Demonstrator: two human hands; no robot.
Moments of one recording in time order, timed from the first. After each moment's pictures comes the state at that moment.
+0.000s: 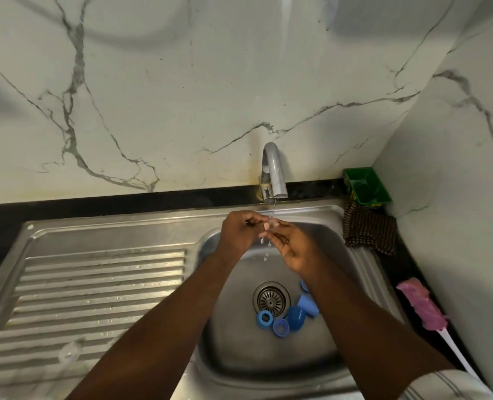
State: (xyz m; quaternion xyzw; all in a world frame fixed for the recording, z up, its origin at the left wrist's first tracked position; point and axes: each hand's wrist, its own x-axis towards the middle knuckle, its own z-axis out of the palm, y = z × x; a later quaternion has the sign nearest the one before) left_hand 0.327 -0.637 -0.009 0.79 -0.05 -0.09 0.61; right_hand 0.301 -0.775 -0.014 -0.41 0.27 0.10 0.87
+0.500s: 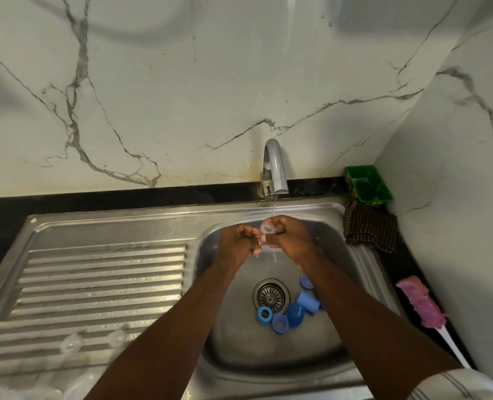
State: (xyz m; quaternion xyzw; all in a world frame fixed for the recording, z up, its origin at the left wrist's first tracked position) left_hand 0.303 -0.639 -0.028 0.73 0.16 -0.17 0.64; right_hand 0.295 -0.775 -0.009 -0.79 0.15 0.11 0.59
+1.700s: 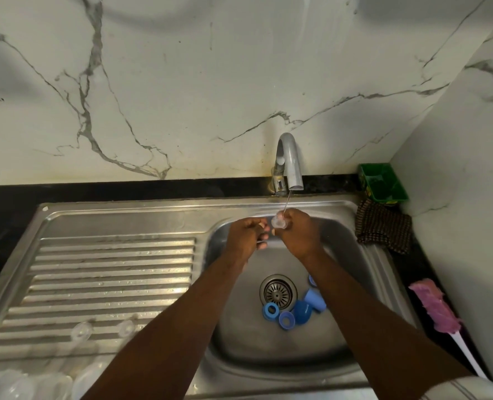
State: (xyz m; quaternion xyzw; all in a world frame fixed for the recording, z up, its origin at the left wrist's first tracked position) left_hand 0.309 -0.636 -0.013 0.65 0.21 -0.21 0.70; right_hand 0.295 -0.763 -0.010 -0.89 0.10 -0.02 0.45
